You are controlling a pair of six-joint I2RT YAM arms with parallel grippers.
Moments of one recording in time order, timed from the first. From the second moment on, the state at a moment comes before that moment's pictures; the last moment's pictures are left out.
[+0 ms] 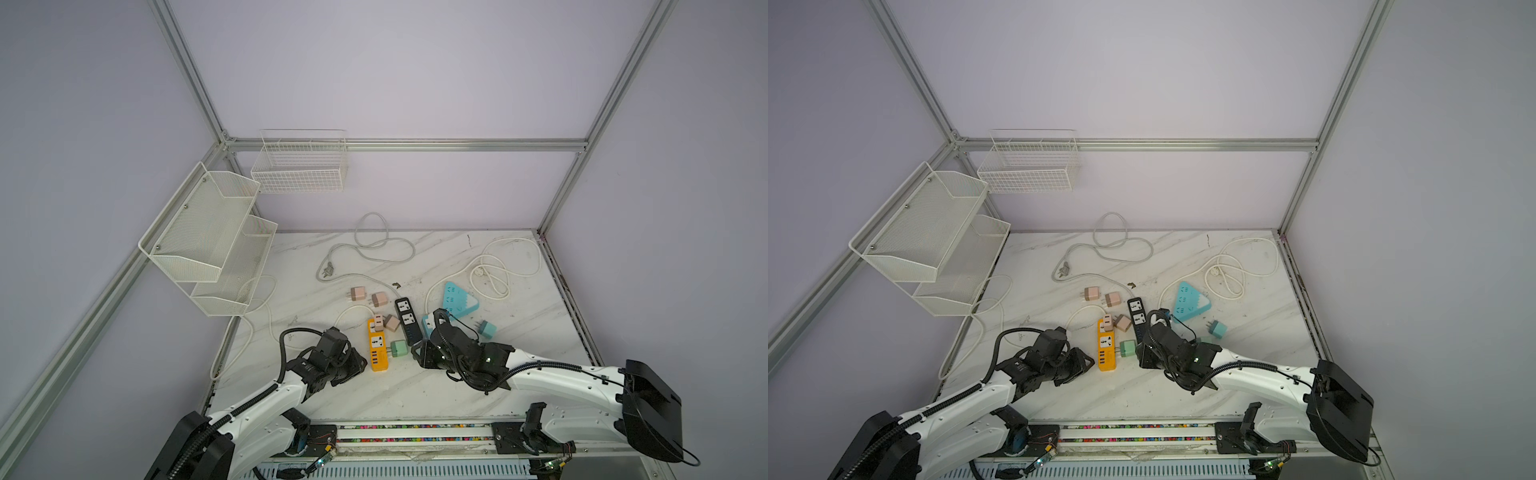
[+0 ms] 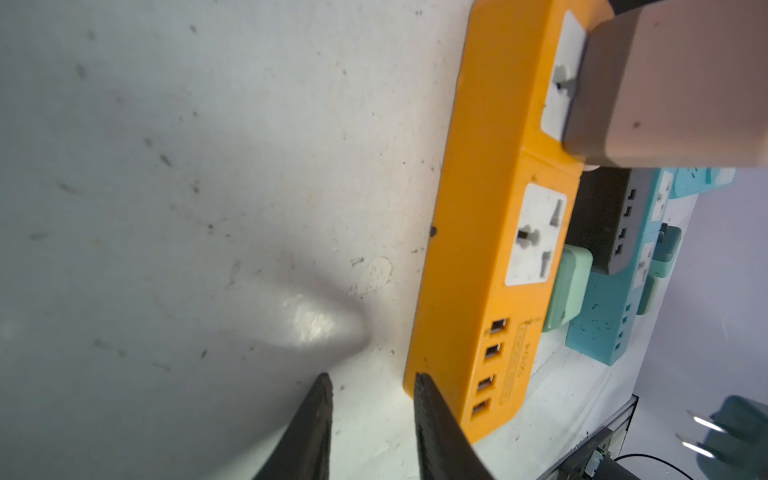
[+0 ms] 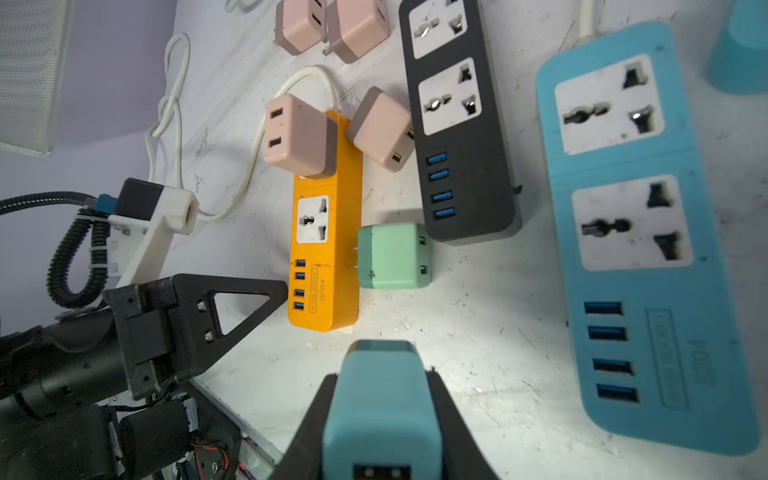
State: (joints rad) left arm -0.53 0.99 0.32 -0.28 0.18 -0.99; right arm 1.05 1.25 0.67 -0.18 0.10 1.02
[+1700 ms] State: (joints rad) left arm -0.53 0.96 0.42 -0.39 0.04 -0.93; right arm 1.04 1.41 0.82 -0.28 0.18 0.97
